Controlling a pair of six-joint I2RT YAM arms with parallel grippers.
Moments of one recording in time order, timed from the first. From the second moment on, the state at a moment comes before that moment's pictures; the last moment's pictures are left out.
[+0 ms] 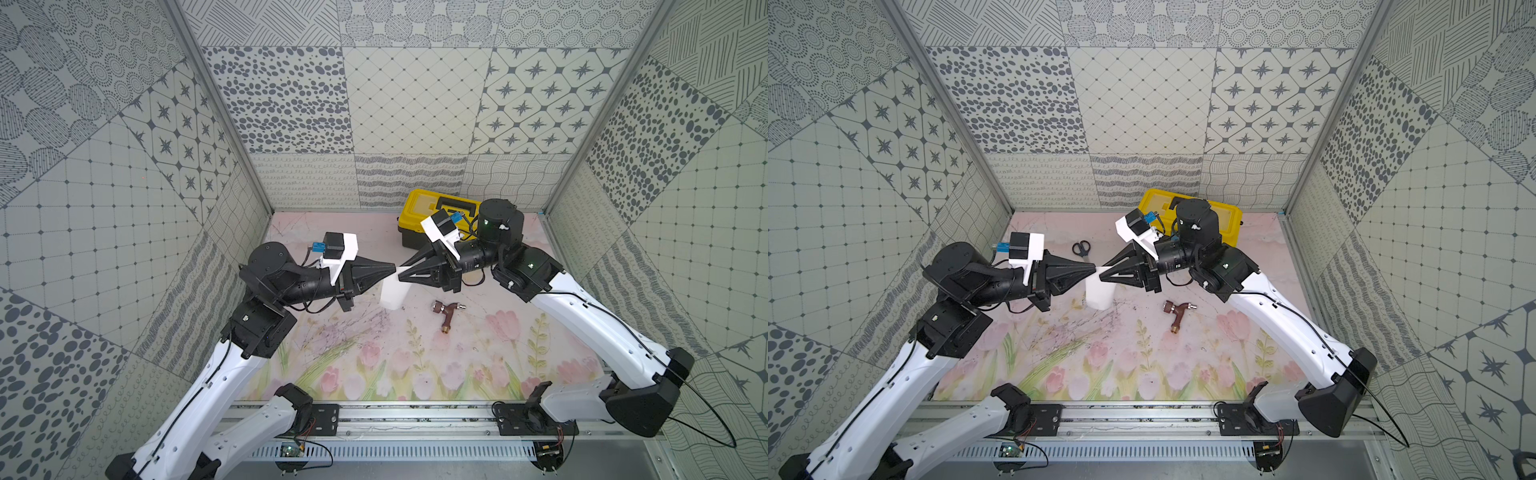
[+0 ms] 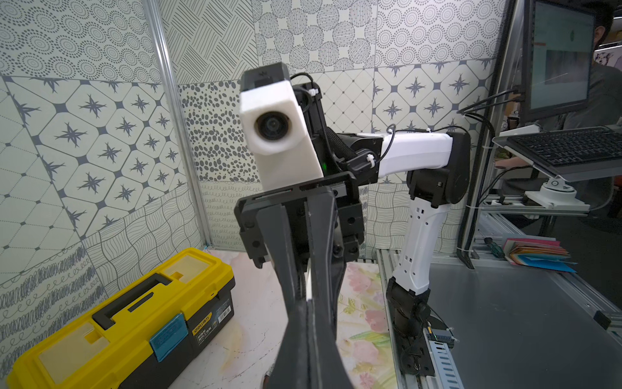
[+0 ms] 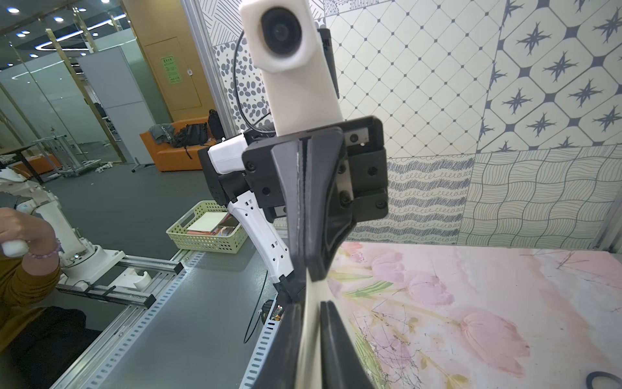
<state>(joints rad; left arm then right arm) -0.47 0.89 1.15 -0.12 0.87 0.01 0.74 1.36 1.49 -0.26 -1.10 0.00</state>
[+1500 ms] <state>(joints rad) -0.47 0.86 1.16 -0.10 0.79 -0.01 0.74 1.31 1.35 -0.13 -1.06 0.04</state>
